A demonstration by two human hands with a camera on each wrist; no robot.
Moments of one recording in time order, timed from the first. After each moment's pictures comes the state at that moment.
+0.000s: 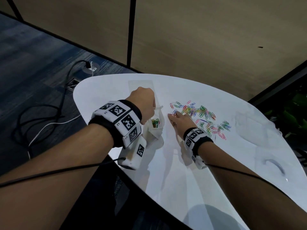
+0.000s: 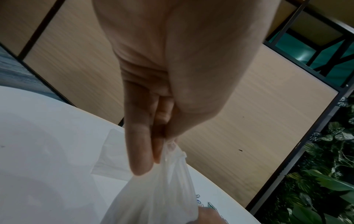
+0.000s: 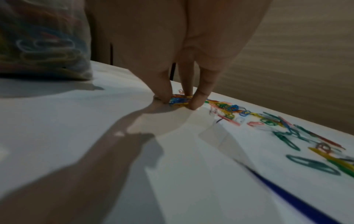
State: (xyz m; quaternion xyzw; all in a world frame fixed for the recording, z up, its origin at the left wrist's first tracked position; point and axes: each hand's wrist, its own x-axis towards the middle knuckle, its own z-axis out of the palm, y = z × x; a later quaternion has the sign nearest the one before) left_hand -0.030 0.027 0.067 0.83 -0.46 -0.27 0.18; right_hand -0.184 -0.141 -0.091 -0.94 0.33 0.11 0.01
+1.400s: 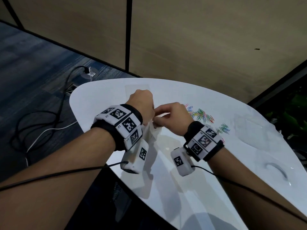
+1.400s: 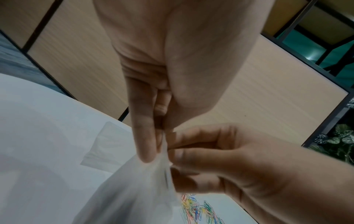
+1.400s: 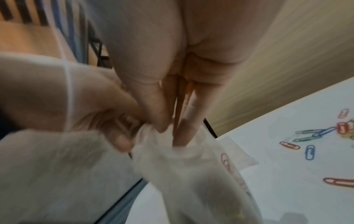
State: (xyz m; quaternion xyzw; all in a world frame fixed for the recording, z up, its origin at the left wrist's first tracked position) left_hand -0.040 0.009 0.070 0.84 -0.42 -0.26 0.20; right_hand -0.159 -0.075 0.033 -0.84 0.31 -0.06 0.44
